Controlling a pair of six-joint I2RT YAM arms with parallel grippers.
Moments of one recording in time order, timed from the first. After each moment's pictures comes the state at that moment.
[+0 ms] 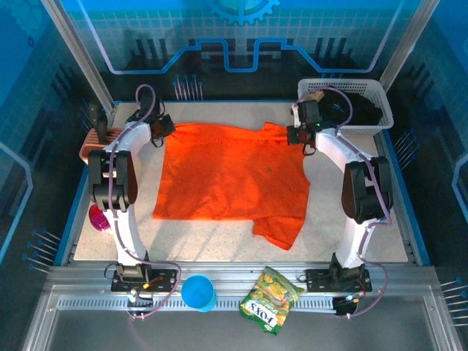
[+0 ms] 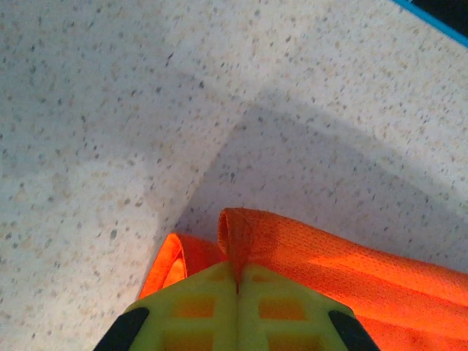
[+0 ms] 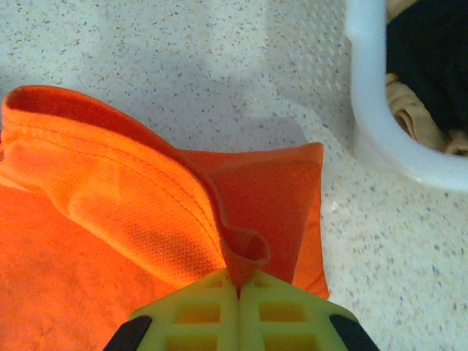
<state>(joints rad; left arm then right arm) 0.04 2.00 1.53 -0.44 0.01 -0.47 0.20 1.82 1.38 -0.41 0.07 0.07</state>
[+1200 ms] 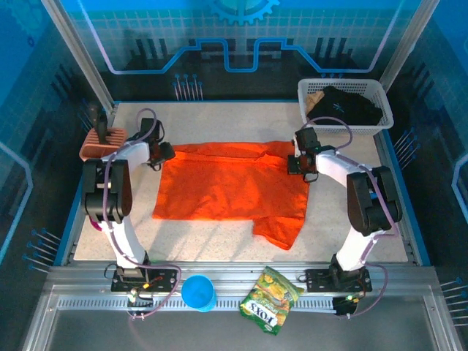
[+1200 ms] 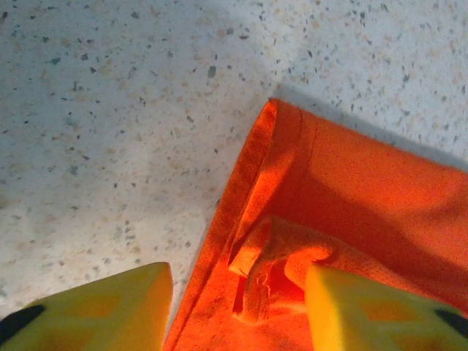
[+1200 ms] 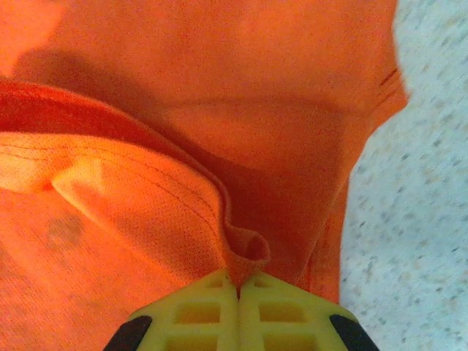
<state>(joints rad) 0.04 1.86 1.21 -0.40 -0.03 -0.48 0.23 1.77 1.11 -0.45 0.00 0.22</state>
